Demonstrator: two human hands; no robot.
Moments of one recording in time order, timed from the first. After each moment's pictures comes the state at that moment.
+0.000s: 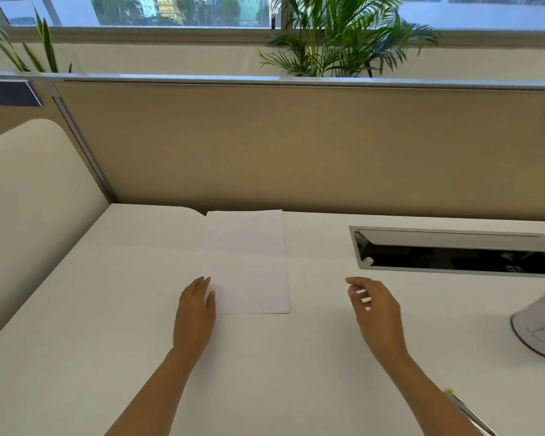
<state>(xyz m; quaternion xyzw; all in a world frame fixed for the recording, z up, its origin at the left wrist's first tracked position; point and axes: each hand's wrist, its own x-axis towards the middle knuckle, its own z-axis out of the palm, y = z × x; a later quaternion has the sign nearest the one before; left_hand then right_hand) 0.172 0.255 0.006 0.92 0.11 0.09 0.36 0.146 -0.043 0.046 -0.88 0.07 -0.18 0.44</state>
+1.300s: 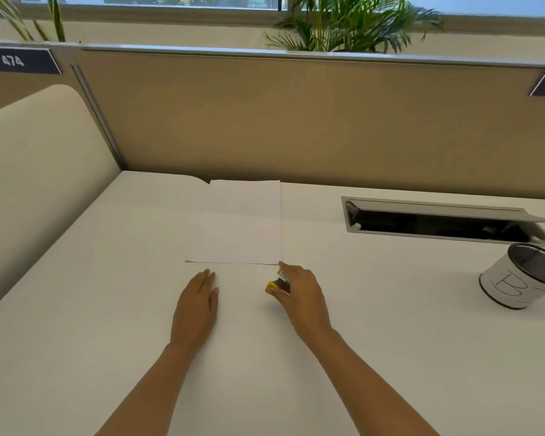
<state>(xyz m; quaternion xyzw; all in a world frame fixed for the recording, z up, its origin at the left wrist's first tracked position) 0.079 0.248 -0.020 0.97 0.05 0.09 0.24 0.081 0.042 0.039 -0.92 -0.04 -0.02 0.39</state>
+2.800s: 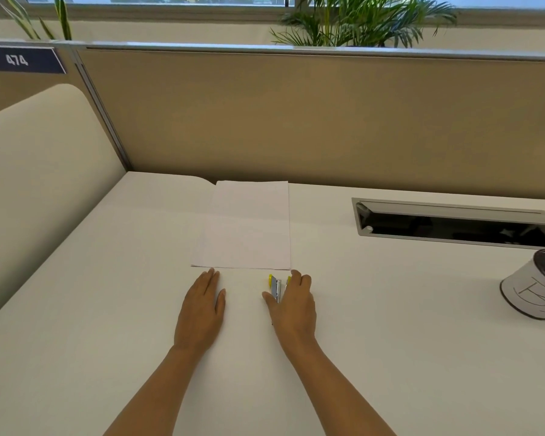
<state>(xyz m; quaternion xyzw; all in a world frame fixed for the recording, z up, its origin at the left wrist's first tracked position) 0.092 0.255 -0.024 0.97 0.05 0.08 0.24 0.089 0.083 0.034 -0.94 0.11 0.02 0.33</state>
